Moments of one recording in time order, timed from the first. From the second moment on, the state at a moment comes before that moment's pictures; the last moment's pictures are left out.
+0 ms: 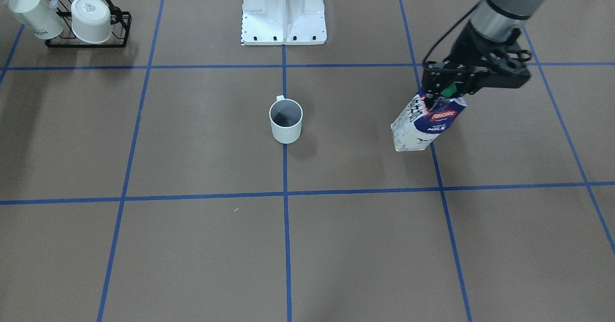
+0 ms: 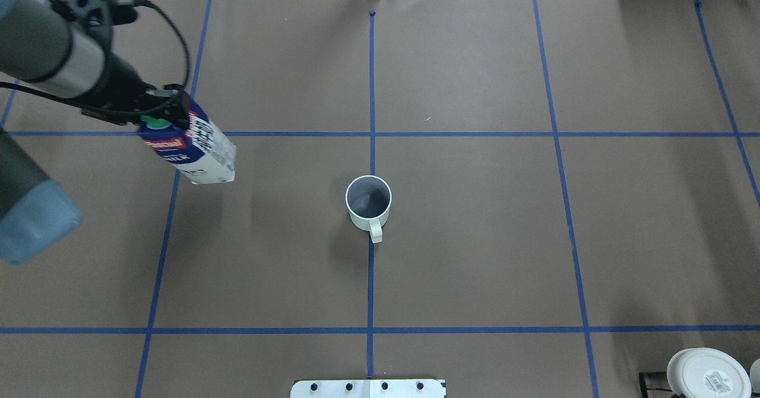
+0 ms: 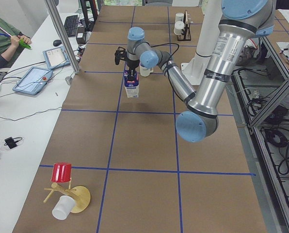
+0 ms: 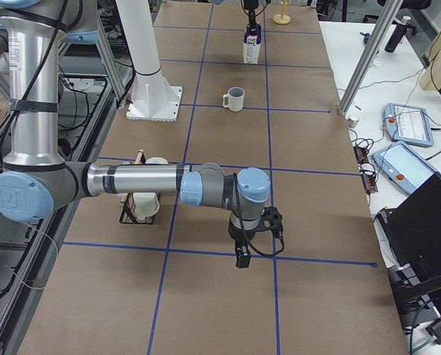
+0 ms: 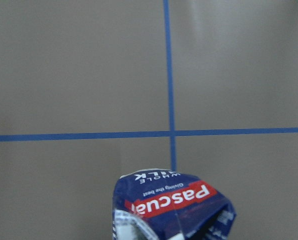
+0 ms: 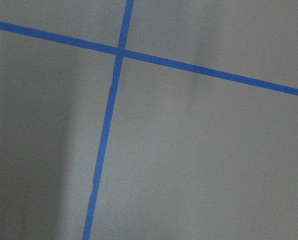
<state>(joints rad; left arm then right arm) -0.84 -2.01 -2.06 -1.44 -2.05 -1.05 1.56 -1.64 1.70 -1.68 2.18 -0.21</state>
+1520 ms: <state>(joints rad) -0.54 -2.32 -1.87 -1.35 -1.84 -1.23 1.56 -1.64 1.68 -1.66 2.18 -0.21</state>
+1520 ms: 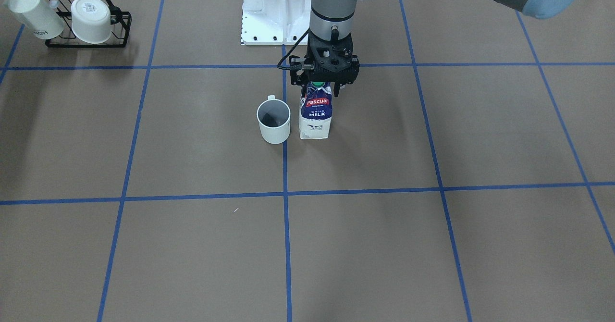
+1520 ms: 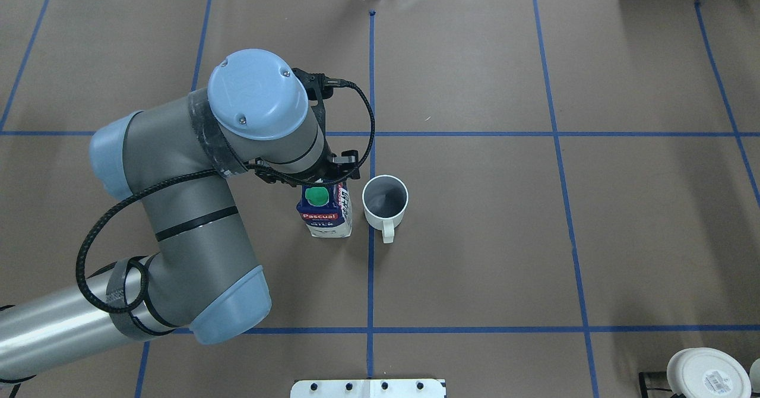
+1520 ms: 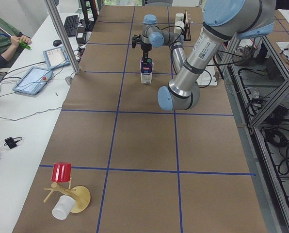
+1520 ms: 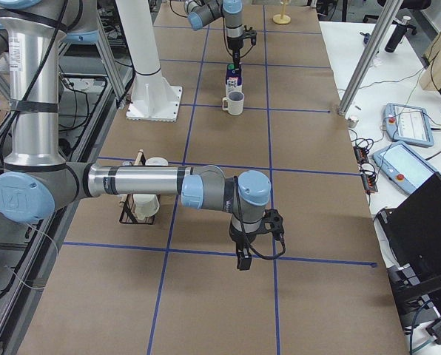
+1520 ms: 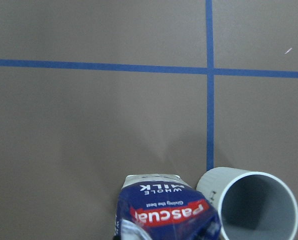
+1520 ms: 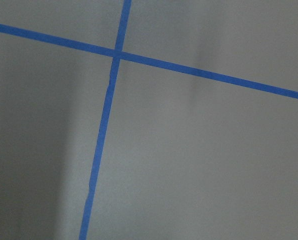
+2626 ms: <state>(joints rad) -1.01 -2.01 -2.01 -1.27 -2.06 -0.52 1.56 -1.64 1.64 -1.66 2.19 -0.21</state>
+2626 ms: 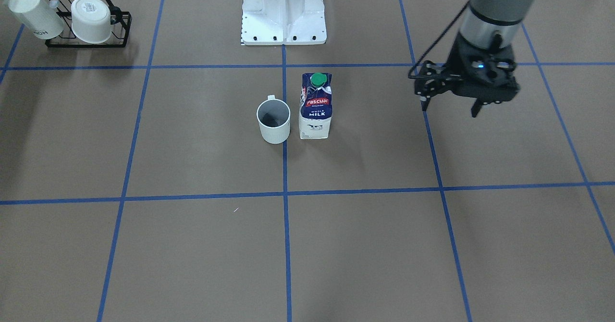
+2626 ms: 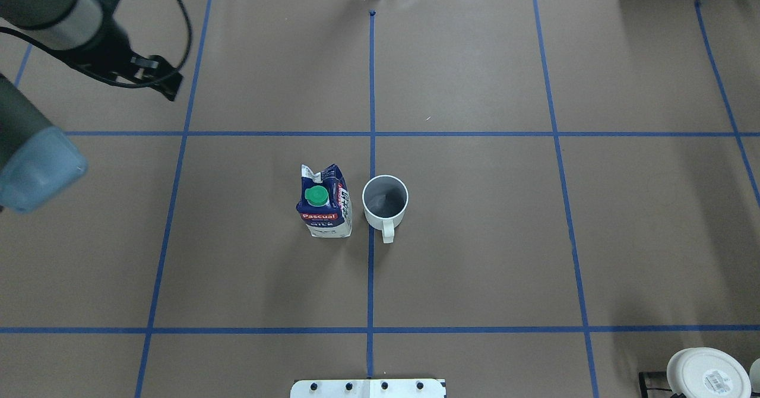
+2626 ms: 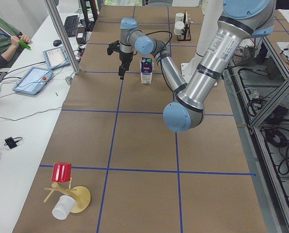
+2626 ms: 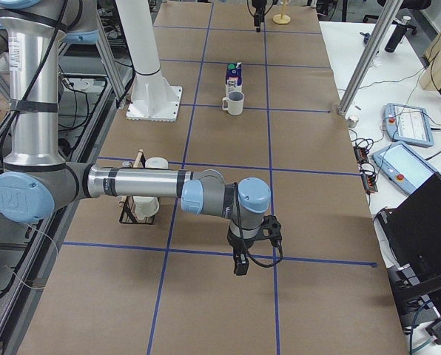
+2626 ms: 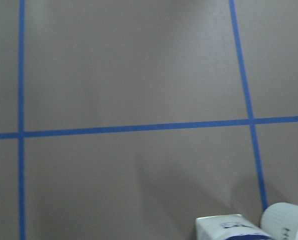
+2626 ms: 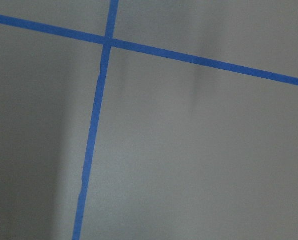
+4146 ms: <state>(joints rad) -1.48 -1.45 -1.81 -1.53 -2.23 0.14 1.56 -1.64 1.64 -1.66 2.19 -0.21</state>
